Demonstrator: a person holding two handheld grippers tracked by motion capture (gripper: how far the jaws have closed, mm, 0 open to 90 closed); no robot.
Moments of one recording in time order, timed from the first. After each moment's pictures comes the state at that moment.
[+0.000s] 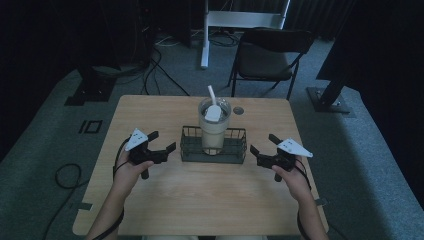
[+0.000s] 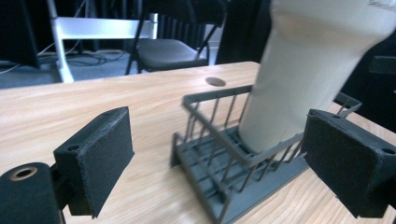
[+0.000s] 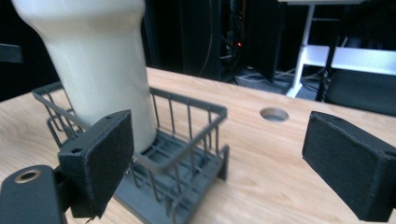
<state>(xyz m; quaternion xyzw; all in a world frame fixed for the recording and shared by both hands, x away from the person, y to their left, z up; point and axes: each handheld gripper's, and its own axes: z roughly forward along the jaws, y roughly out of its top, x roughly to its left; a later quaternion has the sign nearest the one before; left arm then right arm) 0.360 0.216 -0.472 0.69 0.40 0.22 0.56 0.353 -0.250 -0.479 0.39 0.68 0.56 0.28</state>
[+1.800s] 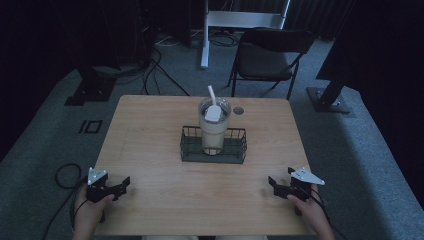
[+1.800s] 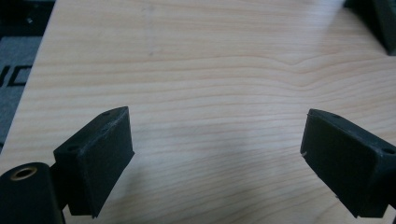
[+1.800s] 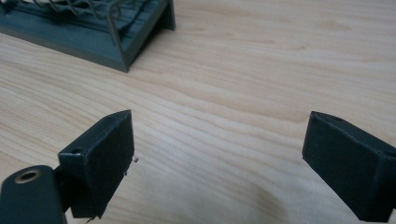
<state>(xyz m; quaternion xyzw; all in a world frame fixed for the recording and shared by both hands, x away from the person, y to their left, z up) 0.272 0.325 -0.542 0.67 0.59 0.24 0.37 0.290 -0.304 -0.545 0.48 0.72 0.43 0.26</state>
